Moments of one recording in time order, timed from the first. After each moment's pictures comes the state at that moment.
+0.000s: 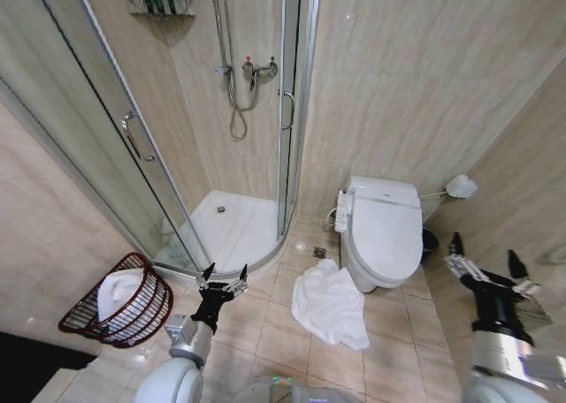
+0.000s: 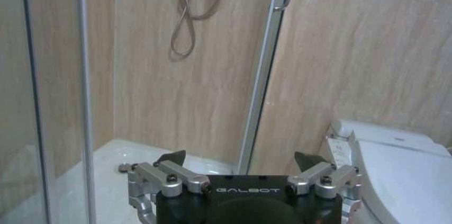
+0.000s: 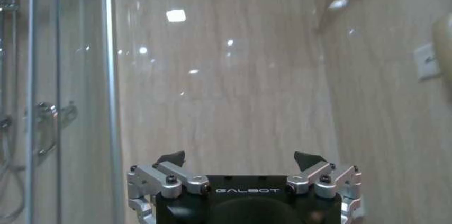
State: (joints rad) left arm 1.82 -1.57 -0.54 -2.36 -0.14 0.22 0.12; right arm -1.83 1.39 0.90 2.44 0.47 0.12 0.19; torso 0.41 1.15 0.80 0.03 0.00
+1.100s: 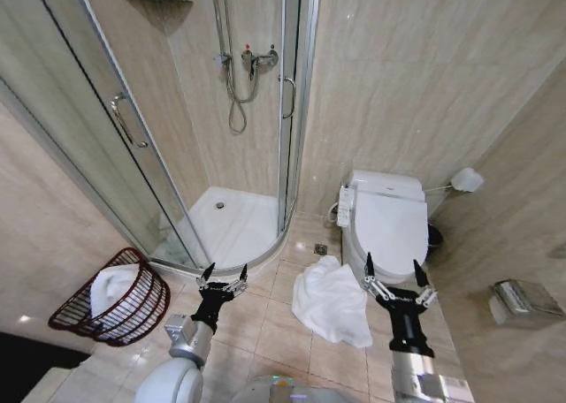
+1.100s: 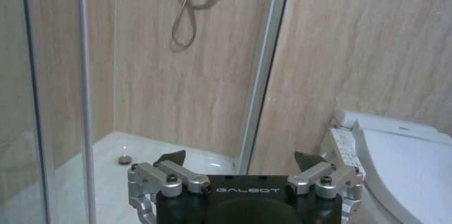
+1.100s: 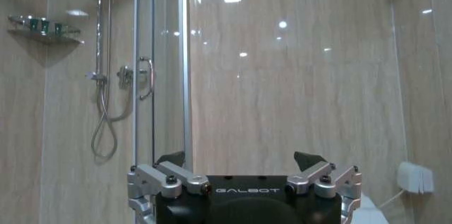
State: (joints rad) left arm 1.82 -1.57 -0.54 -2.36 -0.14 0.22 0.12; right arm -2.01 1.61 0.51 2.39 0.00 0.36 0.08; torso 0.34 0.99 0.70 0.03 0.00
